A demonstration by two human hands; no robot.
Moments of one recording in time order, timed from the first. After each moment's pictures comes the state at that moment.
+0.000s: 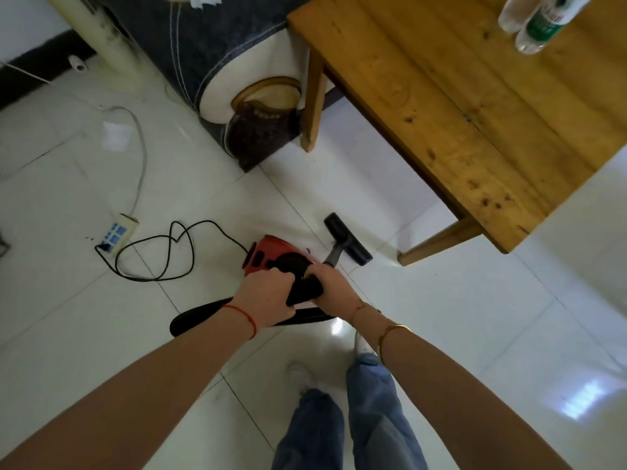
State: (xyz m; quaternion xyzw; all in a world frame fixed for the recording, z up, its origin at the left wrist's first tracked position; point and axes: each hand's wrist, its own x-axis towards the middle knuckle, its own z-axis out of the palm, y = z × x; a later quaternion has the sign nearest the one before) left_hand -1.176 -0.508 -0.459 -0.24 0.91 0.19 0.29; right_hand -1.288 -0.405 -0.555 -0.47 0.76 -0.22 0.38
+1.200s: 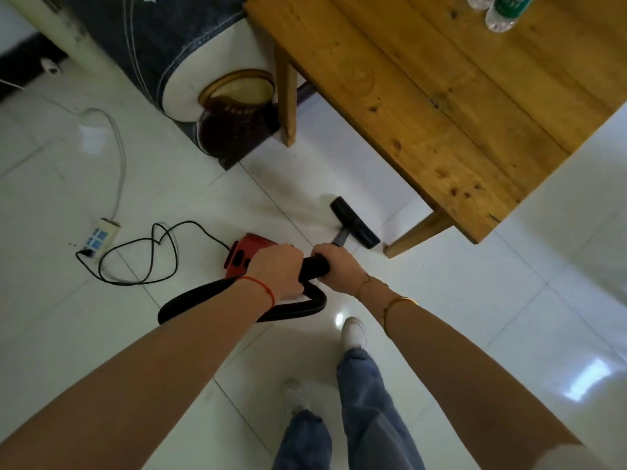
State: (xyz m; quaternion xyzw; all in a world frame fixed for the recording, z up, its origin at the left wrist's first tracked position) left_hand -1.269 -0.478 -0.463 -0.23 0.91 0.15 0.29; right_hand -1.373 -0.379 -0.551 -0.46 0.77 -0.21 0.40
